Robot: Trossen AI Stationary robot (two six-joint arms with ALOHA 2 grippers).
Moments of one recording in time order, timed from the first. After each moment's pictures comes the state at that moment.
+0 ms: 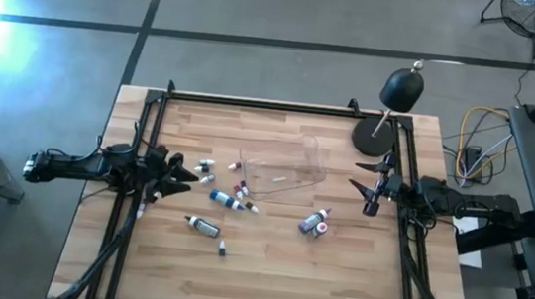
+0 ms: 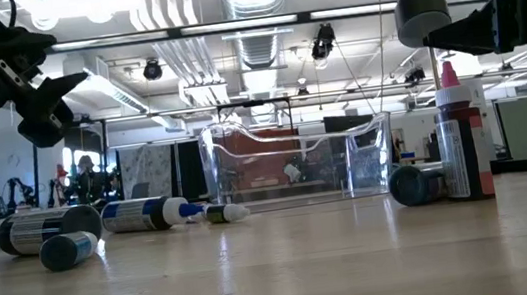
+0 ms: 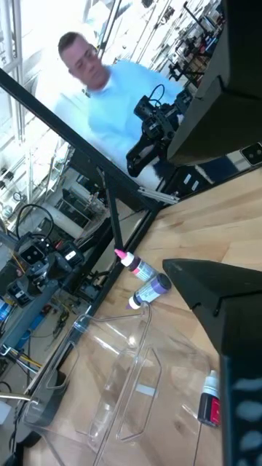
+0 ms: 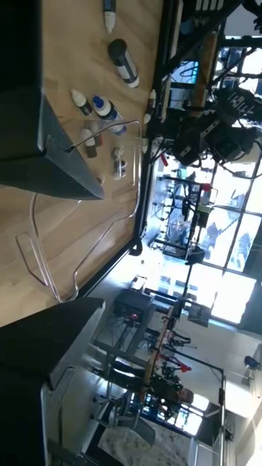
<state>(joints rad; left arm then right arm) 0.02 0.01 0.01 0.04 0.16 -0.66 0.05 0.01 0.01 0.06 0.37 -0.24</state>
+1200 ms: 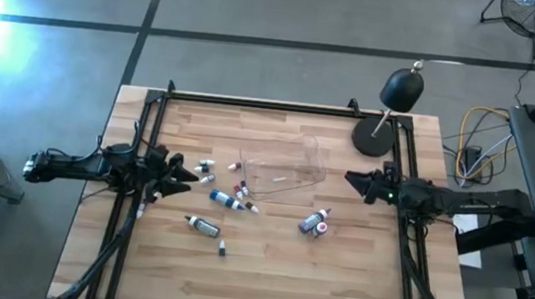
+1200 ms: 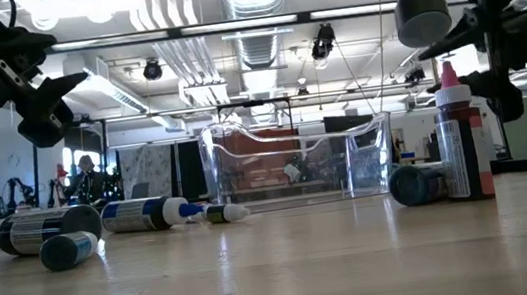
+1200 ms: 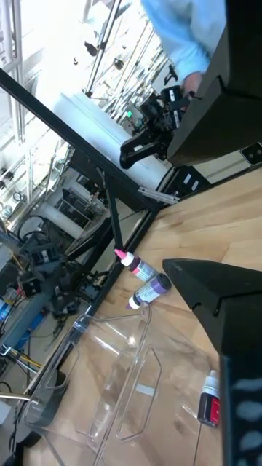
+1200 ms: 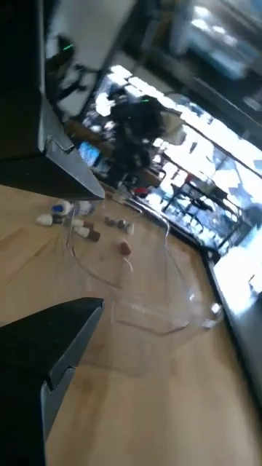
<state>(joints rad) 0.02 0.01 0.01 0.04 0.16 -0.65 0.05 0.22 0.01 0.07 0.44 1.05</state>
